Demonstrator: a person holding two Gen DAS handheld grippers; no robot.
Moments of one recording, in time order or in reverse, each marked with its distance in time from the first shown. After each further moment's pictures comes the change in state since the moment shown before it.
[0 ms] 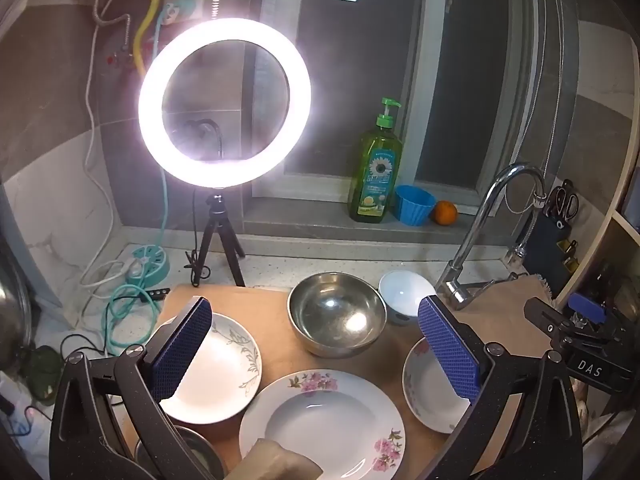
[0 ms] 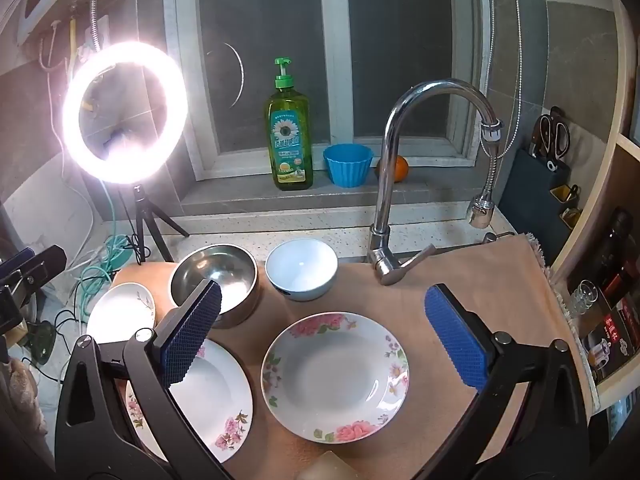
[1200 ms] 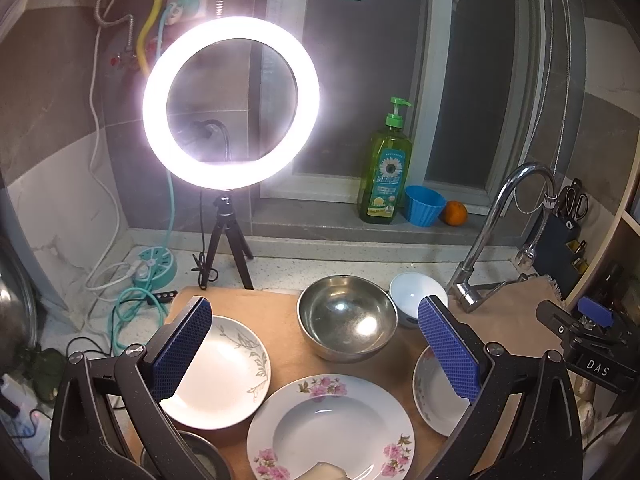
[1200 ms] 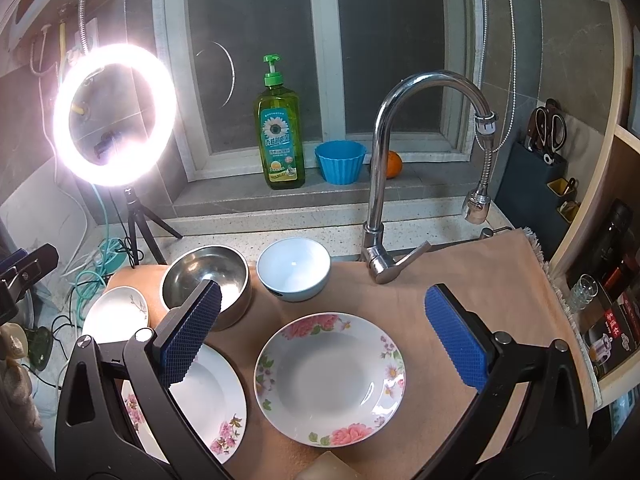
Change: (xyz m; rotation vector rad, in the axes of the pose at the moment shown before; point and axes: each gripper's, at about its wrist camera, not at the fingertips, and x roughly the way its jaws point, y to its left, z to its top) left arm 0.008 0.002 0.003 0.015 0.008 0.044; right arm 0.008 -0.009 -0.004 0.018 0.004 0.000
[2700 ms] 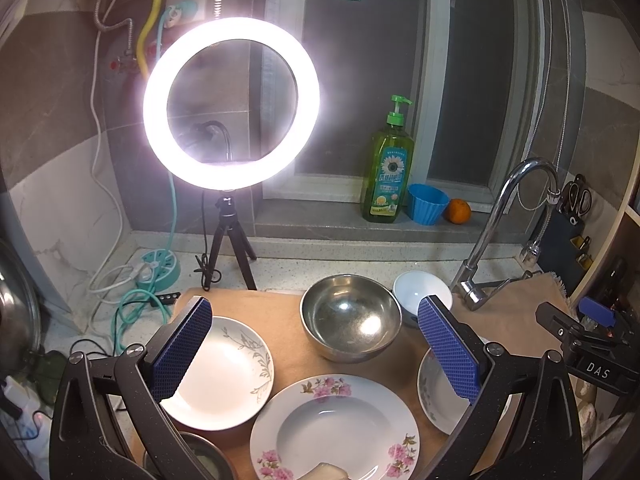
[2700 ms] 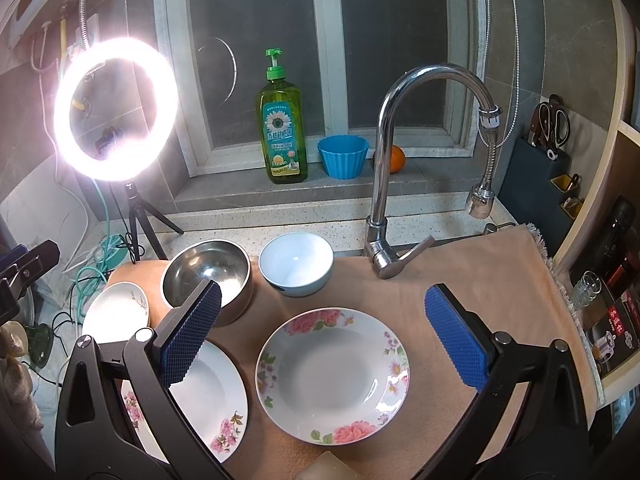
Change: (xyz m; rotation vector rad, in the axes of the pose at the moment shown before) left arm 0.003 0.000 -0.001 0.012 -0.002 0.009; right arm 0.001 0.000 -0.001 0.005 0.005 0.002
